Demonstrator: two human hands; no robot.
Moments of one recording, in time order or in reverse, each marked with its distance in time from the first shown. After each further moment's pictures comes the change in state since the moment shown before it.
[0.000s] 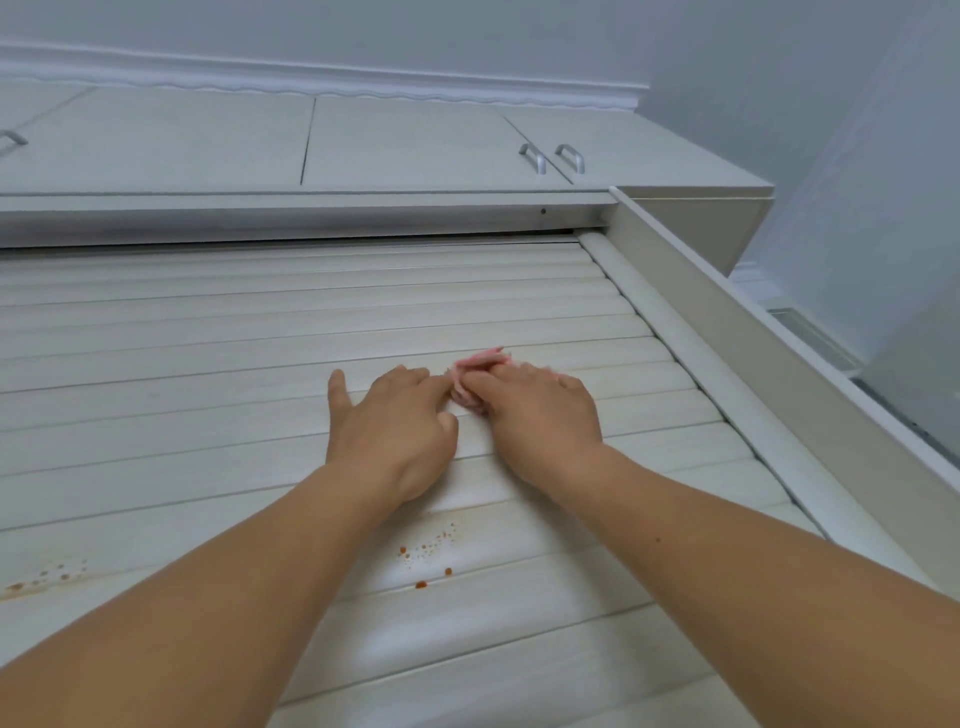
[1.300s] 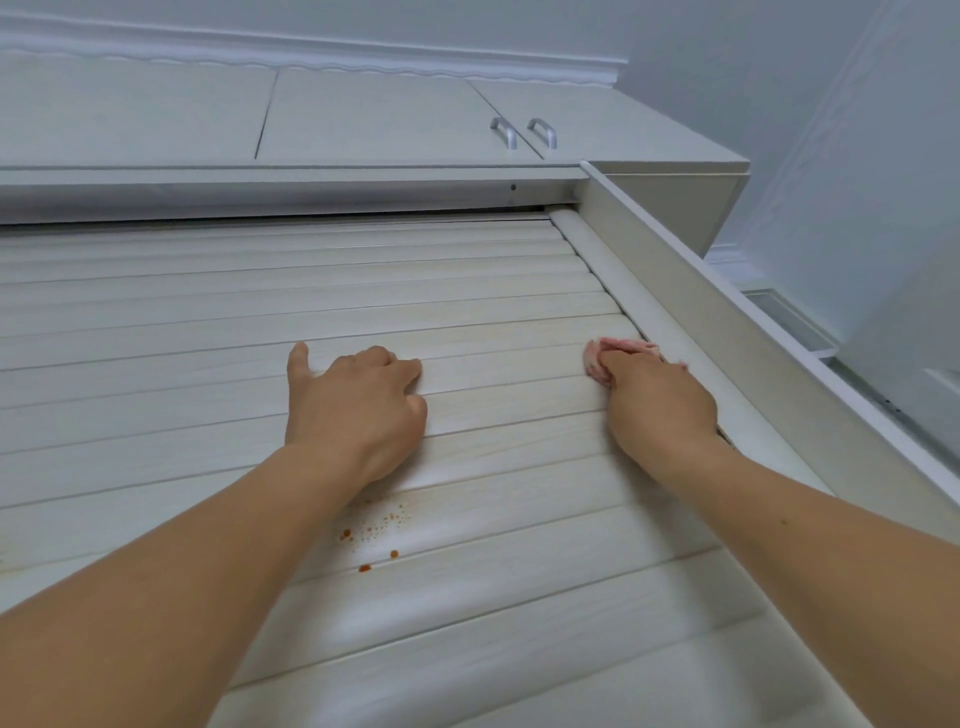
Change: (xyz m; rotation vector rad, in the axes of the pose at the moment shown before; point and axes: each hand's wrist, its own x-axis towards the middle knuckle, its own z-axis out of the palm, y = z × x) left_hand 0.004 0.014 0.006 0.160 0.032 -0.007; right_hand -0.047 0.095 -0.026 -0.037 -0.005 0.415
